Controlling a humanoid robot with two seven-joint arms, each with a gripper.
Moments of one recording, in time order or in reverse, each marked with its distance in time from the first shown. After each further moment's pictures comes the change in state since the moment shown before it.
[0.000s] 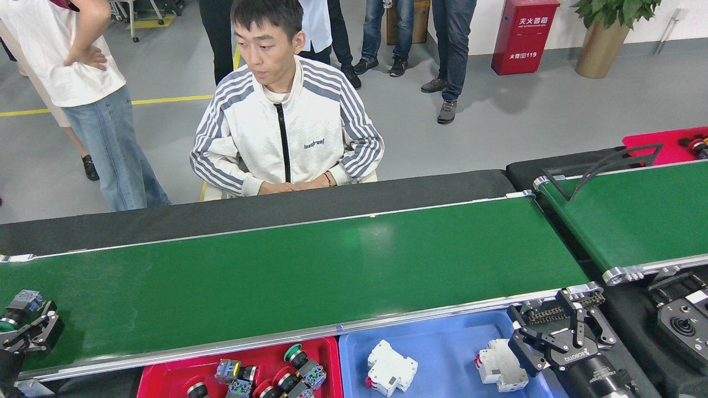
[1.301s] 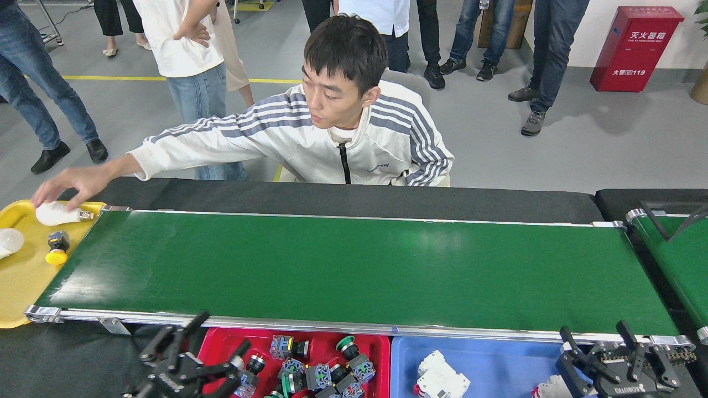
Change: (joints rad) left arm 0.600 -0.445 0.192 -1.150 0.013 -0.195 -0.281; right arm 0.267 0.044 -0.140 -0.205 -0.001 0.131 0.006
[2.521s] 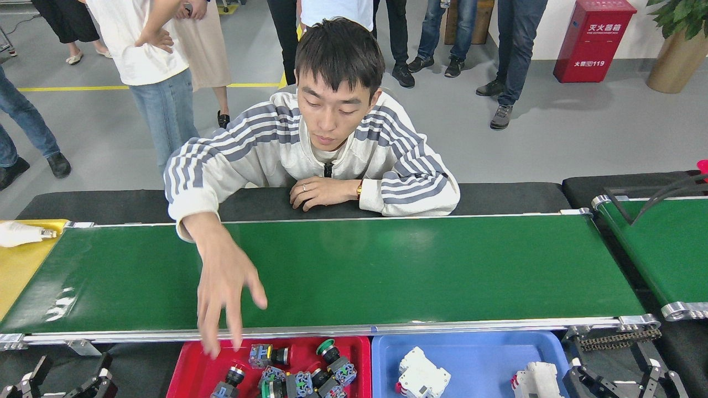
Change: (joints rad) left arm 0.081 0.036 0.218 0.044 0.005 0.077 -0.001; right arm -0.050 0.020 -0.019 -0.005 0.001 0.064 0.011
